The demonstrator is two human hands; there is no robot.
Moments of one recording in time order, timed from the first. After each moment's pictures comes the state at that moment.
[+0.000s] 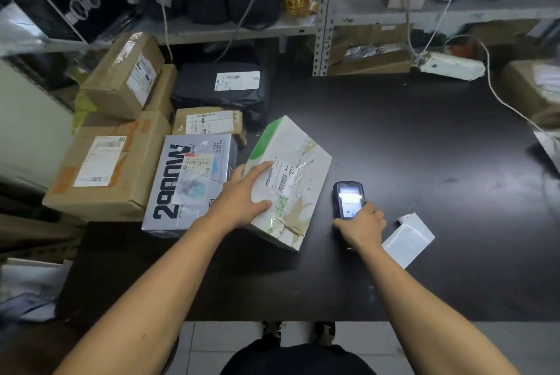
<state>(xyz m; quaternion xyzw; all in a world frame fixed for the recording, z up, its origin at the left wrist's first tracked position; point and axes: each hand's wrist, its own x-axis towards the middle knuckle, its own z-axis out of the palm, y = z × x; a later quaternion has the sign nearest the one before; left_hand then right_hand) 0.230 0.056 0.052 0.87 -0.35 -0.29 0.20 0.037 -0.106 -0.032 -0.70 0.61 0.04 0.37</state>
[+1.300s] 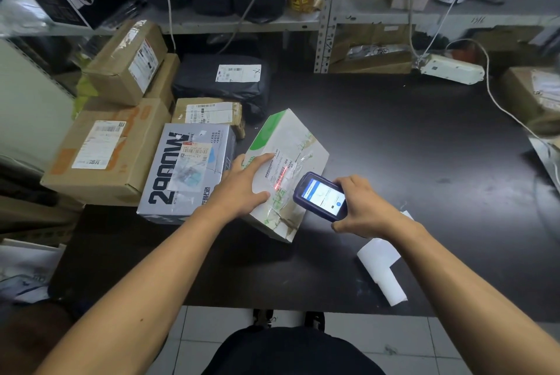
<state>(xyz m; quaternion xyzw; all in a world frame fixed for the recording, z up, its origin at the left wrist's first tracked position) 0.212 0.049 0.063 0.88 -0.35 -0.26 0.17 0.021 -0.136 0.045 -0.92 0.23 0.10 0.29</state>
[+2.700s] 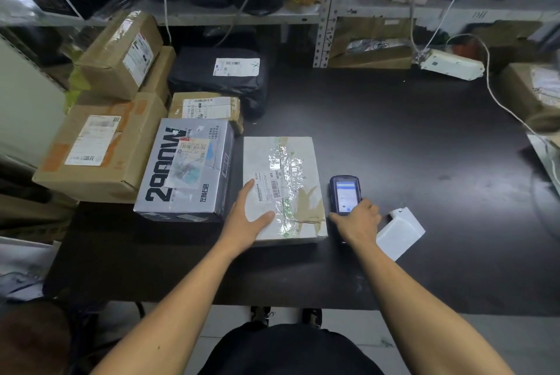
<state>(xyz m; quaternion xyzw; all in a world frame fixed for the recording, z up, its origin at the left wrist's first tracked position) 0.176 0.085 -0.027 0.81 -0.20 -0.32 0.45 0.026 -0.104 -0.036 -0.72 0.61 0.03 0.33</state>
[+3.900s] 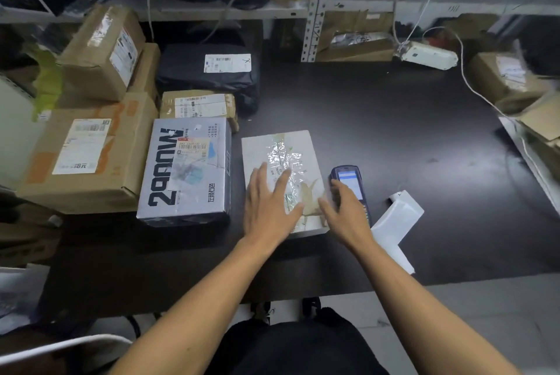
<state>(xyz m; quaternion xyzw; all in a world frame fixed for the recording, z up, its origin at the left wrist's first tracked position) 0.165 0.066 0.005 0.88 -0.39 -0.17 0.23 0.037 -0.049 -0.009 -0.79 0.46 -0.10 0.41</state>
